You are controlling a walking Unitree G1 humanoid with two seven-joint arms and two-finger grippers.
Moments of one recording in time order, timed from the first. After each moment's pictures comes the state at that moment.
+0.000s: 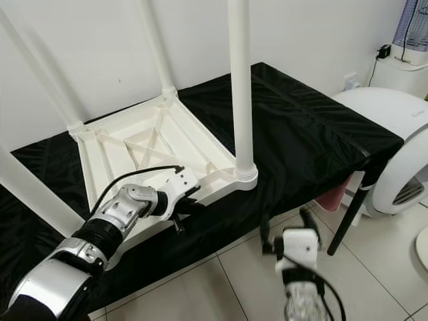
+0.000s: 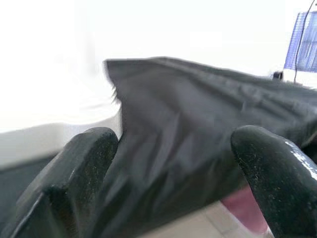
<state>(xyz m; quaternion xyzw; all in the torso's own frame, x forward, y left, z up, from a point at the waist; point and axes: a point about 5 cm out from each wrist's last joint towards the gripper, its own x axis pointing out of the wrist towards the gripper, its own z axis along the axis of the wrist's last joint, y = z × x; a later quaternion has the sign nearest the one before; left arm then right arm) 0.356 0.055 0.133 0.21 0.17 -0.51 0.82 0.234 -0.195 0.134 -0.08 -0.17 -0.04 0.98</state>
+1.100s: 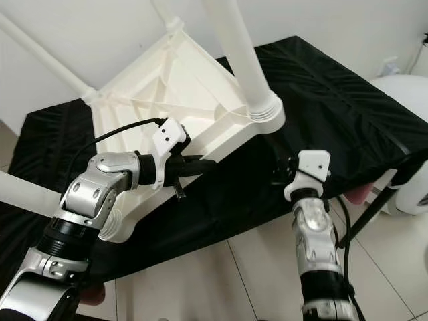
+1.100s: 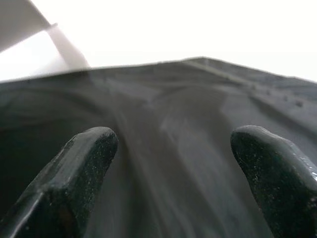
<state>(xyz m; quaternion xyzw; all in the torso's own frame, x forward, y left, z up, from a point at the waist) 0.318 0.057 0.235 0.12 -0.01 -0.56 0.82 0.331 -0.218 0.187 -0.04 -0.18 -0.03 0.98</state>
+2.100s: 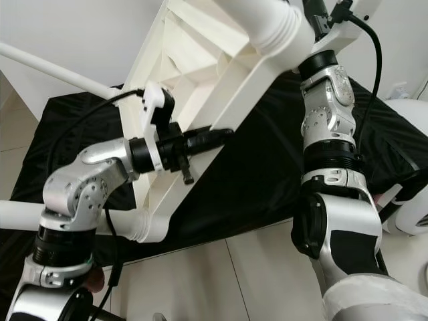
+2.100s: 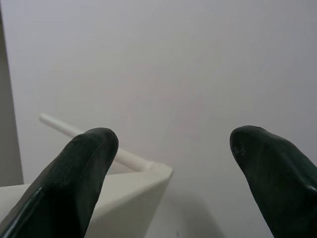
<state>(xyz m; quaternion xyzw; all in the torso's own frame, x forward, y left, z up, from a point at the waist) 0.287 0.045 0.305 -0.07 -0.12 -0.62 0.77 0.387 -0.176 0.395 0.12 -0.39 0.24 0.88</state>
